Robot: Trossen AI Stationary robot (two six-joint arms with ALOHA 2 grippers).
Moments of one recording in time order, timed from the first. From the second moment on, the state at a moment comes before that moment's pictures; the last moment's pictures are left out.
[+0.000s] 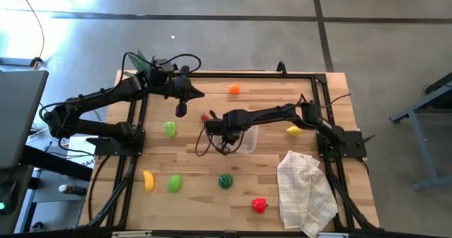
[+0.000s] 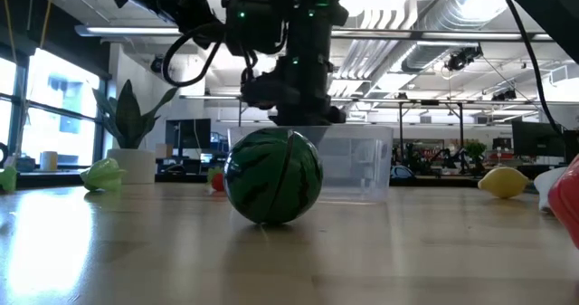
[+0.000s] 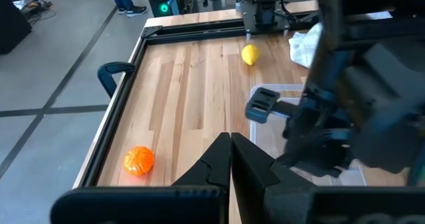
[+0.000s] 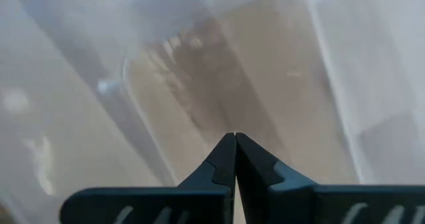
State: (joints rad) left arm 0.65 1.12 0.91 -0.29 0.41 0.36; right arm -0.02 2.25 1.86 -1.03 0.05 0.51
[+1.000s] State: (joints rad) left arm 0.65 1.12 0.91 -0.29 0.41 0.35; right arm 0.05 2.25 1.86 -0.95 -0.16 0.36
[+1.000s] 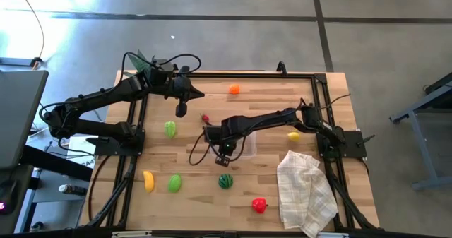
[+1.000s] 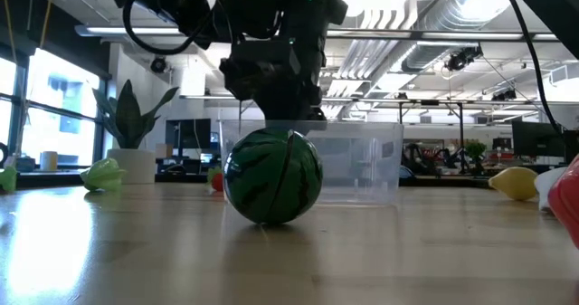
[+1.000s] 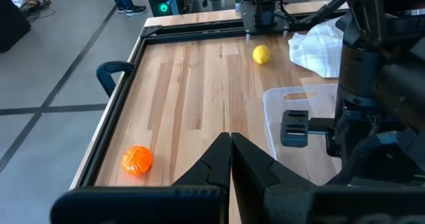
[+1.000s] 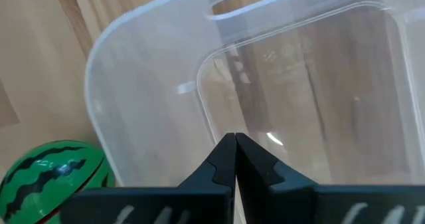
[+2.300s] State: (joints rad) left arm 0.65 0.59 0.91 -0.74 0.43 0.55; right arm -0.08 1.05 1.12 -0.76 0.01 0.19
